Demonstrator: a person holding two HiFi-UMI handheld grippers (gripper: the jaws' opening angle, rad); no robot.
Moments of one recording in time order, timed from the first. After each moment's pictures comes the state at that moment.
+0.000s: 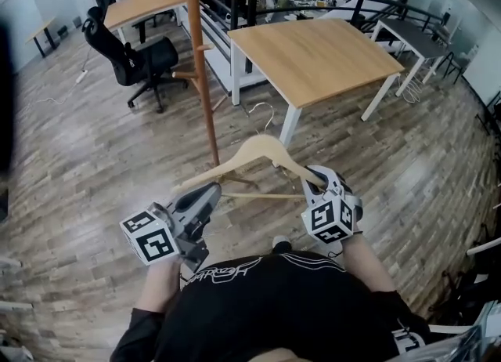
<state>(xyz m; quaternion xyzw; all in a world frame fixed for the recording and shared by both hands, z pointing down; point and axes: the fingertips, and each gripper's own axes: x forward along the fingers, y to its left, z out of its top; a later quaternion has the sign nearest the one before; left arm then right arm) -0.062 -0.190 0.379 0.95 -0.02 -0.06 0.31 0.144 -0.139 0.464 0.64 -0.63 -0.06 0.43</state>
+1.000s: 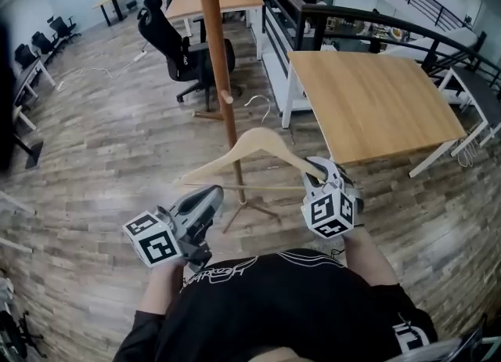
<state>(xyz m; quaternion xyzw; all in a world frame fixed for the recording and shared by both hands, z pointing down) 0.024 -0.326 0.359 0.93 -0.19 -0.09 0.29 0.227 -0.367 0.436 0.53 -0.74 -0.16 0.38</state>
